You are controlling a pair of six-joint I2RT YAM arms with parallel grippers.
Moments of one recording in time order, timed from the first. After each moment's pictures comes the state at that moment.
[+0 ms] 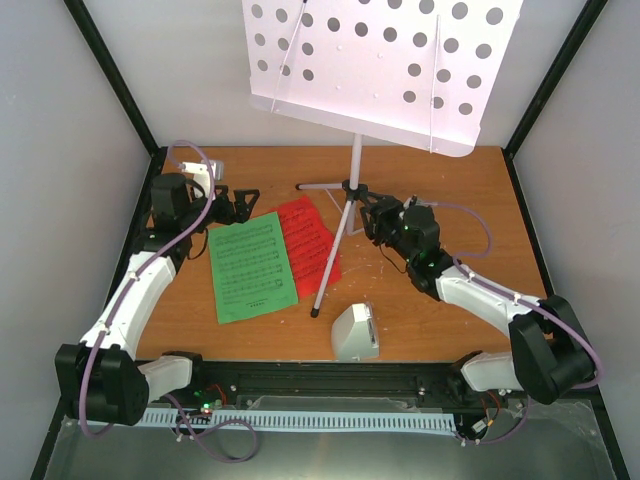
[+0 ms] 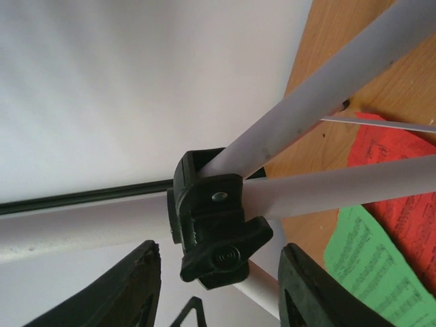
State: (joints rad) left arm -0.09 1.16 0.93 -0.17 0.47 -0.18; right arm 0.52 1.33 0.68 0.50 -0.07 1.63
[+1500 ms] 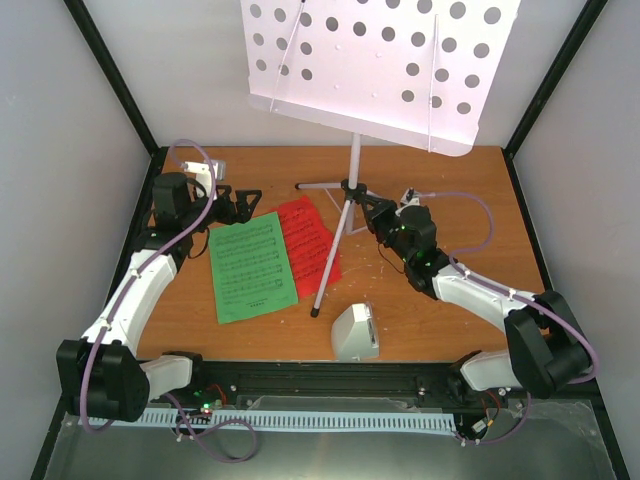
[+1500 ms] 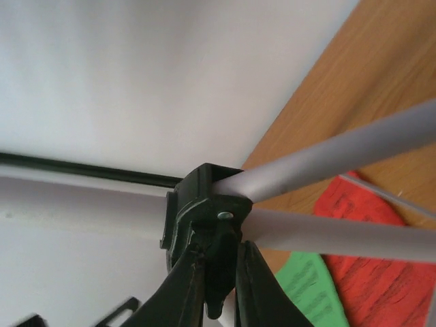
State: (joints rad) left arm -0.09 1.18 0.93 -0.16 0.50 -0.18; right arm 0.54 1.36 0.69 0.53 -0.01 1.38
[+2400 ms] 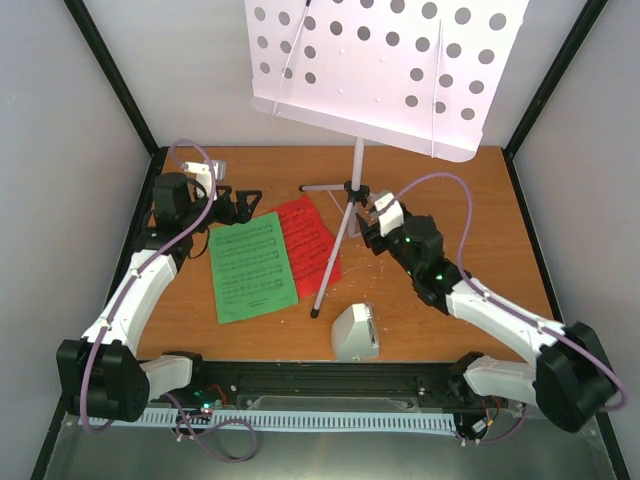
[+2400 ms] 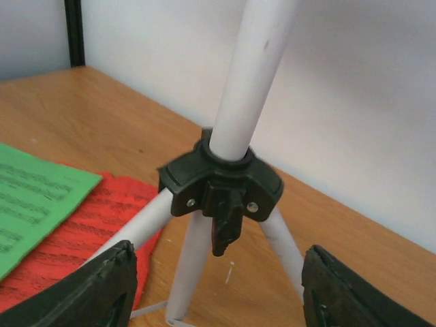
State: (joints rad) left arm -0.09 1.18 0.93 -0.16 0.51 -0.18; right arm 0.61 1.21 0.68 0.33 0.13 -0.23
